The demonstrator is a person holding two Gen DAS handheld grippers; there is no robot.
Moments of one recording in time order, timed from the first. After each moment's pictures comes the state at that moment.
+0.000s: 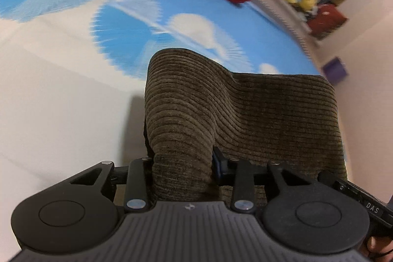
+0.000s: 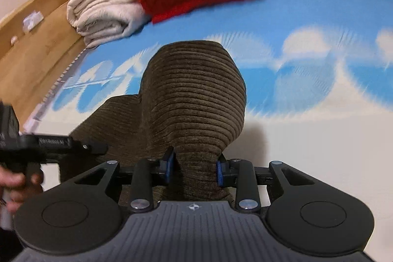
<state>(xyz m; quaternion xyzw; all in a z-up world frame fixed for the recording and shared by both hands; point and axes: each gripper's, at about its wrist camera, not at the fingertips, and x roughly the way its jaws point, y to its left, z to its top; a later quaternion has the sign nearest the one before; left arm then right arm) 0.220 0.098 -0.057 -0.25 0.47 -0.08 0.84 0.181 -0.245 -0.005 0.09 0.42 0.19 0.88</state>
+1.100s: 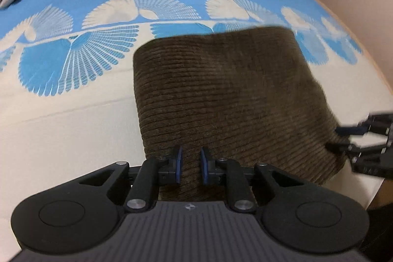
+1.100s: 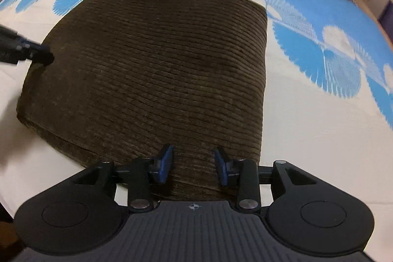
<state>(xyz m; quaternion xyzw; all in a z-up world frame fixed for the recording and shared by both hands) 0.211 -0.043 -0.077 -0.01 0.50 -0.15 0.85 0.164 -0.311 -0.078 -0.13 0.51 0.11 0.84</state>
